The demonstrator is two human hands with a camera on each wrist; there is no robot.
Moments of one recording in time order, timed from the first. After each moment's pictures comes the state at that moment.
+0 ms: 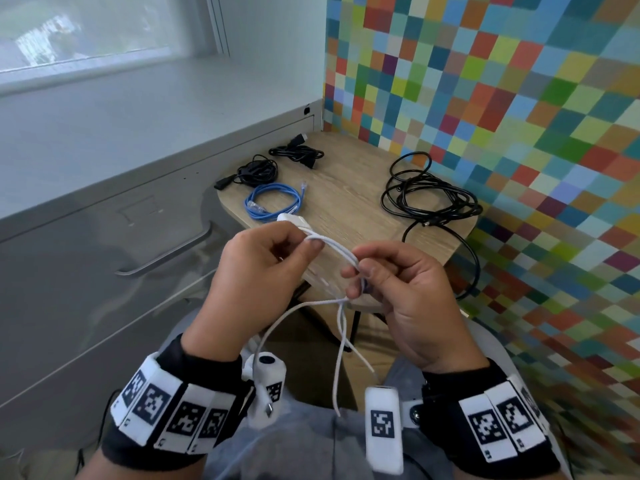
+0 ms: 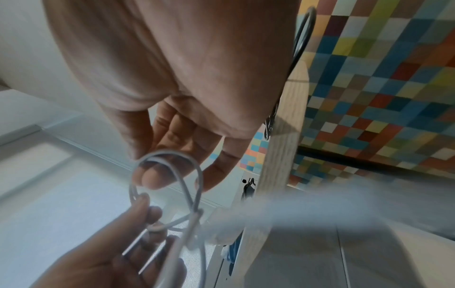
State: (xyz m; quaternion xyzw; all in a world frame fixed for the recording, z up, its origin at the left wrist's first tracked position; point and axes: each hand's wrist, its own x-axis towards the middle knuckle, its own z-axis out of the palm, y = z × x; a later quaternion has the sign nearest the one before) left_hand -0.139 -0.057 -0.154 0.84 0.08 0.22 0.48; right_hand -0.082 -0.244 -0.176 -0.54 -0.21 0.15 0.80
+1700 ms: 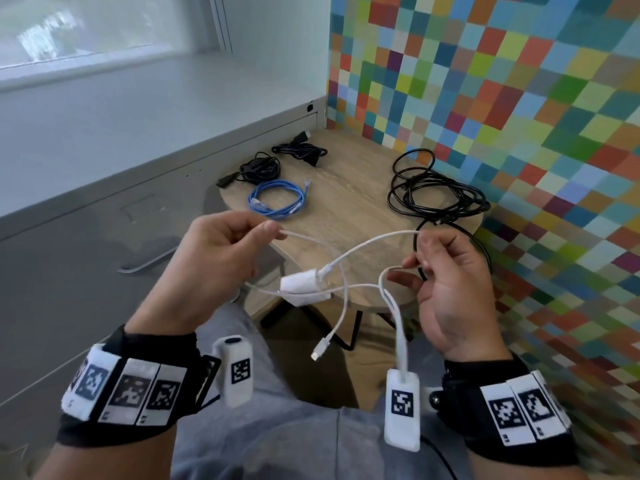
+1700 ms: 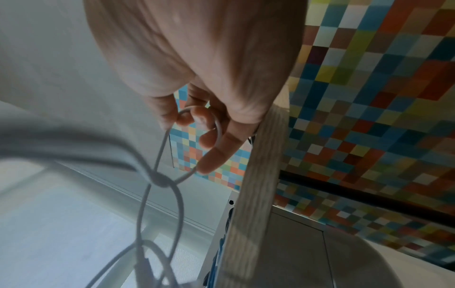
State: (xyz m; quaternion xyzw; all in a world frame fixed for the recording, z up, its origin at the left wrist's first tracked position) left_hand -0.144 -0.012 -0.152 0.78 0.10 0.19 0.59; right_hand -0.053 -0.260 -0.183 -0.54 -0.05 0.05 0.84
